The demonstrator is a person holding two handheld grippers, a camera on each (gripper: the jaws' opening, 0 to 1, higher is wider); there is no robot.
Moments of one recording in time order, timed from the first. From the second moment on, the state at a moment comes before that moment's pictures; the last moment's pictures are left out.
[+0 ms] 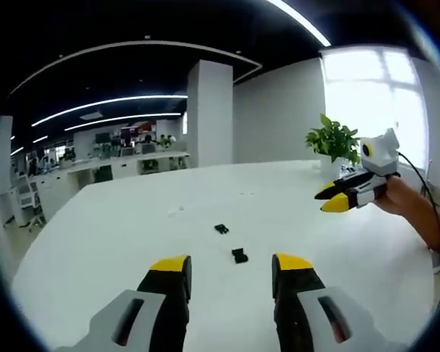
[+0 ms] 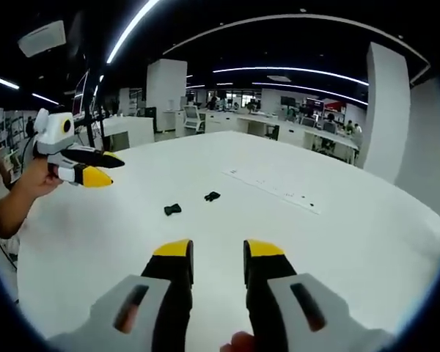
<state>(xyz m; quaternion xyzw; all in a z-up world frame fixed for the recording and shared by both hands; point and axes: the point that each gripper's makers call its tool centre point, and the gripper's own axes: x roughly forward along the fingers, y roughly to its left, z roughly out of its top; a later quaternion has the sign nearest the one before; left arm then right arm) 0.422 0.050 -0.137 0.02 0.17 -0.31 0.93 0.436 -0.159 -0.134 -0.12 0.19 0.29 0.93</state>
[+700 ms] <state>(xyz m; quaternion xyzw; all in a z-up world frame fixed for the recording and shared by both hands) 0.443 0.042 -0.139 0.01 0.17 -0.30 0.94 0.464 -0.137 -0.131 -0.13 0.19 0.32 0.92</state>
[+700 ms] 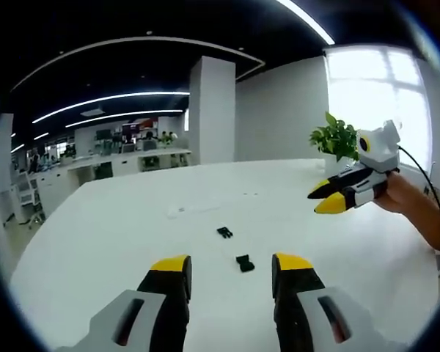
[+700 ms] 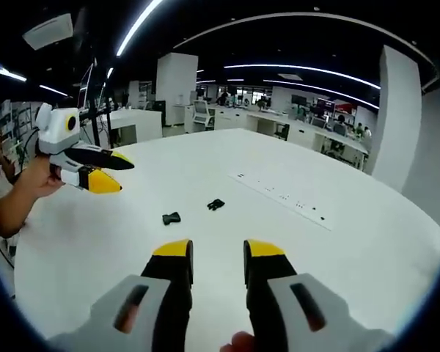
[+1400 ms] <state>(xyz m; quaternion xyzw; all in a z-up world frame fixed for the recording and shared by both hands) 0.476 0.042 -0.142 0.04 0.19 -0.29 0.94 0.494 -0.114 -0.134 -0.14 0.19 0.34 0.91</state>
